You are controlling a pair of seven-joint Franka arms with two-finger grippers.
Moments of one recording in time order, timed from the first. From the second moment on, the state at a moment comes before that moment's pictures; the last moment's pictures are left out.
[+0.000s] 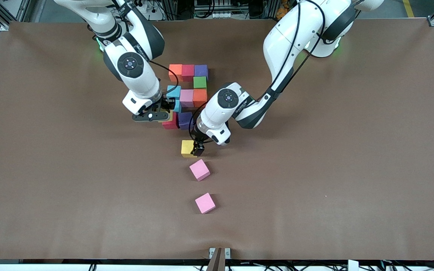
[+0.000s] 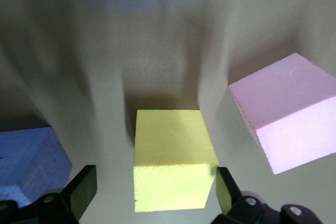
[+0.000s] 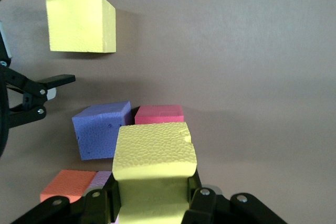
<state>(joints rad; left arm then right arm) -0.65 0.95 -0.26 -1.35 -0.04 2.72 -2.34 0.03 0.18 0.57 -2.14 -0.06 2.20 0.67</state>
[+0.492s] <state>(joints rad) -0.62 0.96 -0.26 -1.34 -0.04 2.73 -2.29 0.04 0.20 0.57 -2.14 -0.03 2.20 0.75</state>
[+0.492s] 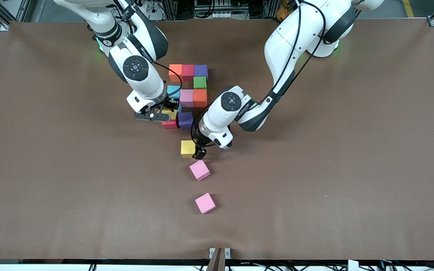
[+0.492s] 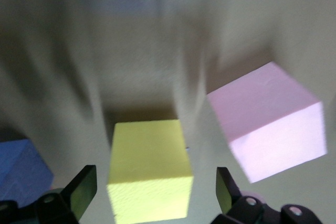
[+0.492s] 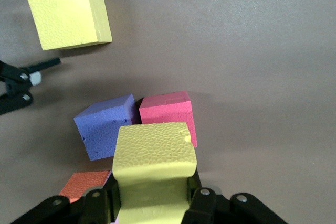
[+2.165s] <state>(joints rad) -0.28 0.84 -0.39 -1.32 -0.01 2.14 -1.38 0.31 0.50 0.41 -1.93 0.05 2.42 2.01</state>
